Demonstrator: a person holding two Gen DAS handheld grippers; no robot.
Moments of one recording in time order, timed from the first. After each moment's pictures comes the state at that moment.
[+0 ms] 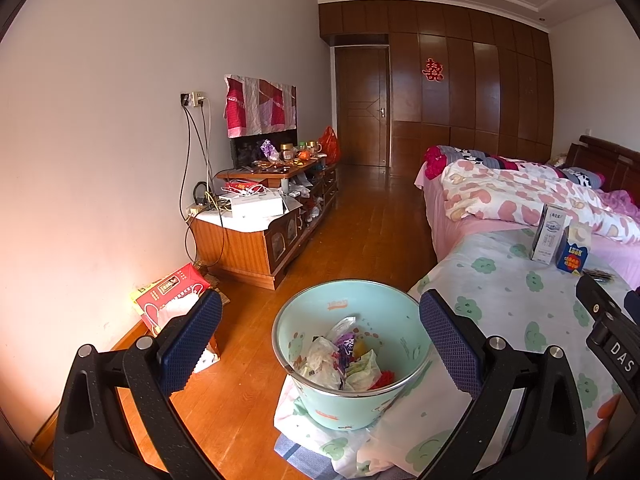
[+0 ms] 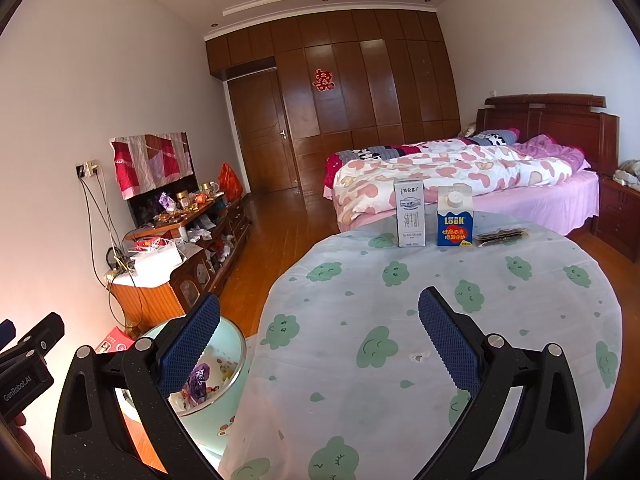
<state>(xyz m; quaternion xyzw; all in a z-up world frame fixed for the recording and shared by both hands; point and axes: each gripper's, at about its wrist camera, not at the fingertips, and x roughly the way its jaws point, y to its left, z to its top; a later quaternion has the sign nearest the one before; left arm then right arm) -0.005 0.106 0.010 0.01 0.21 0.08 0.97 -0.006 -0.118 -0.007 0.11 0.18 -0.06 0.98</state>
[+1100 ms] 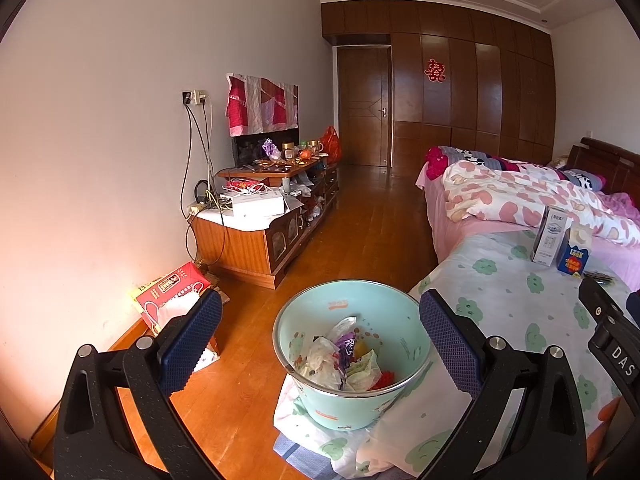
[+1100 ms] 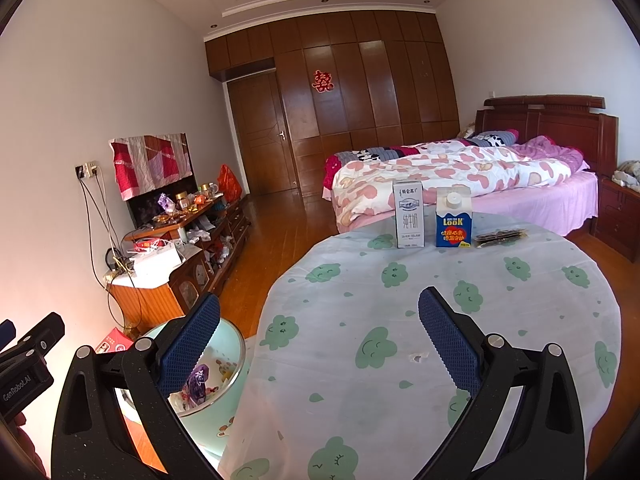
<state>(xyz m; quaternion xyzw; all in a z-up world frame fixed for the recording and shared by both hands) -0.004 0.100 0.010 0.01 0.21 0.08 0.97 -0.007 -0.118 -0.006 0.11 0.17 -0.06 0.98</state>
